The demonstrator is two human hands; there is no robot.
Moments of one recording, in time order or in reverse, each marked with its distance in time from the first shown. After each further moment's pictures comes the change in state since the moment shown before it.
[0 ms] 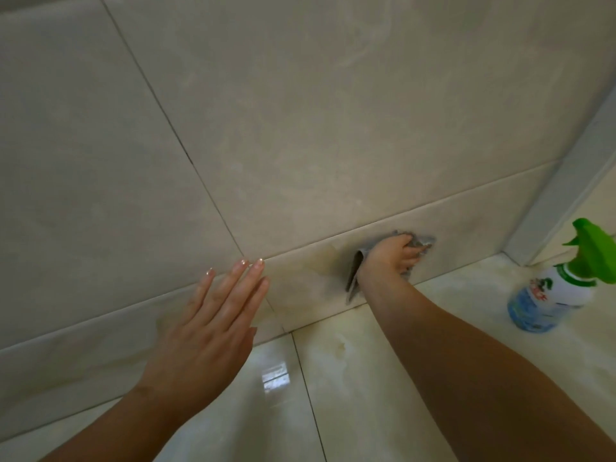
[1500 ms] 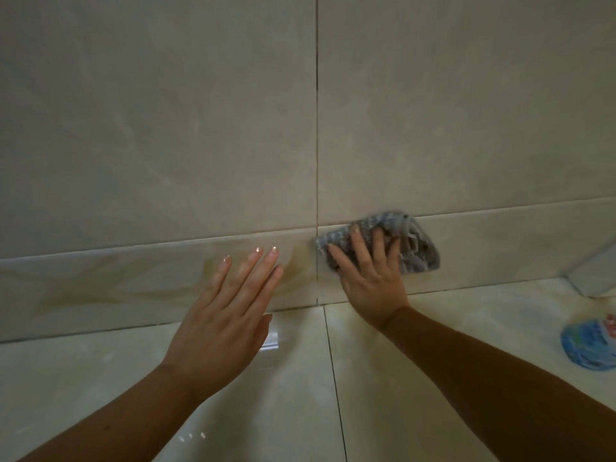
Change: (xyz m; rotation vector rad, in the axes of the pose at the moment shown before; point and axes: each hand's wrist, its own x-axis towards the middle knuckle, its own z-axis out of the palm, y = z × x) left_hand -0.070 -0.004 0.047 -0.112 -0.063 -0.222; right_hand -0.026 0.111 -0.011 -1.068 -0.337 -2.193
